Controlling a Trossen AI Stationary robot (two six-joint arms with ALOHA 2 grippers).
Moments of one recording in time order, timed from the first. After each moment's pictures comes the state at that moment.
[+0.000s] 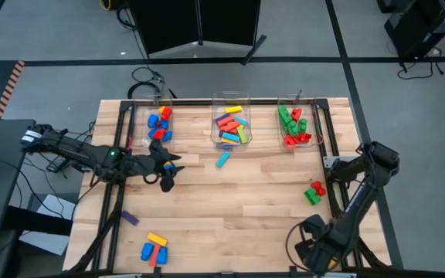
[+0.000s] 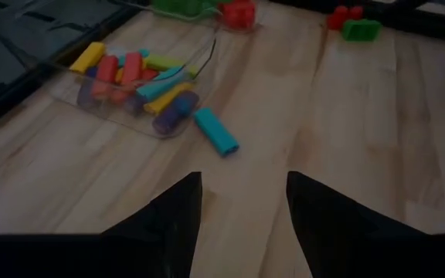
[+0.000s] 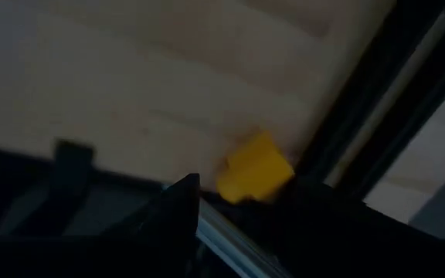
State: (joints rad) left arm -0.25 0.87 0.58 -0.30 -0.51 -0.41; right arm 0.98 1.72 1.32 -1.18 -0.29 2.20
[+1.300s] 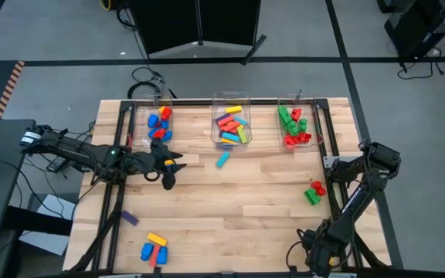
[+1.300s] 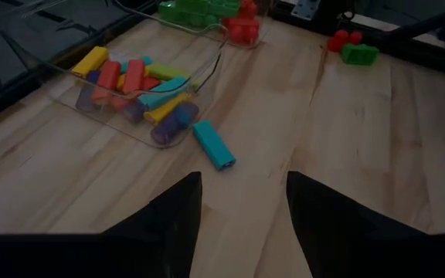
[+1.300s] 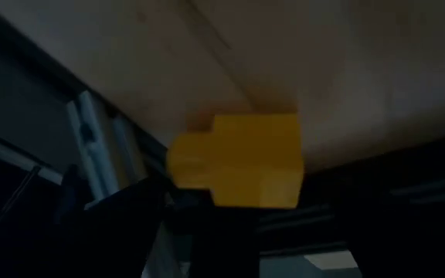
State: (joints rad) left arm -0.22 0.87 0.58 -0.25 -0.49 -0.45; right arm 1.03 1.72 0.96 -0.64 -0.55 1.68
